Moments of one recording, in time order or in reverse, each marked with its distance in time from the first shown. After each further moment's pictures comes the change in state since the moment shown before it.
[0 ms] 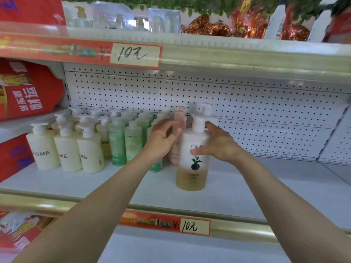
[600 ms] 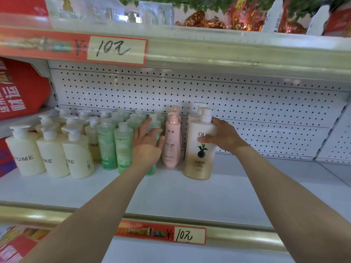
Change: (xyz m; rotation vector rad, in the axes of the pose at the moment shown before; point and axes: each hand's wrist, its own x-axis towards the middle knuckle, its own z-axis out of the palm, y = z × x) left_hand 0.021 -0.065 0.020 0.561 0.236 -0.009; right_hand 0.062 0.059 -0.020 -0.037 0.129 0.048
